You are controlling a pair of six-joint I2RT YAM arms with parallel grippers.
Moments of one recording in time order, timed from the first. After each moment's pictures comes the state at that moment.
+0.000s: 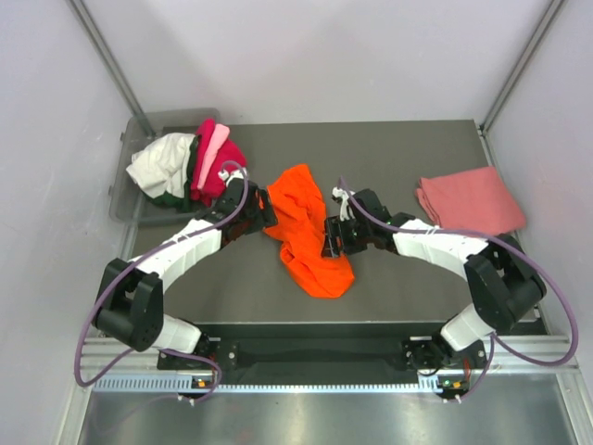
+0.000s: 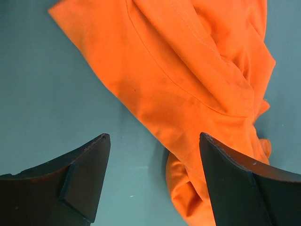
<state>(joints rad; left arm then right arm) -0.44 1.42 0.91 -0.28 -0.14 -0.64 0.65 1.54 0.90 -0.23 -0.26 0.37</state>
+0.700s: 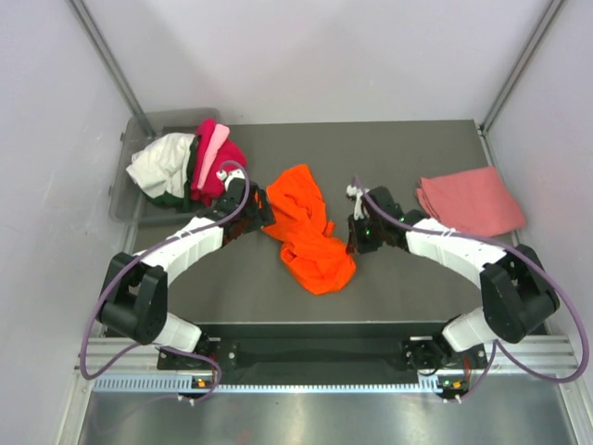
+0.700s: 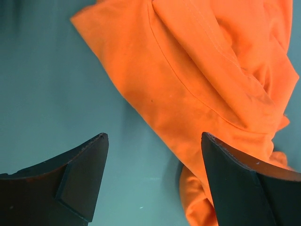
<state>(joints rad) -0.43 1.46 0.91 -0.27 -0.19 -0.63 0.60 1.45 0.87 -0.38 -0.20 0.33</state>
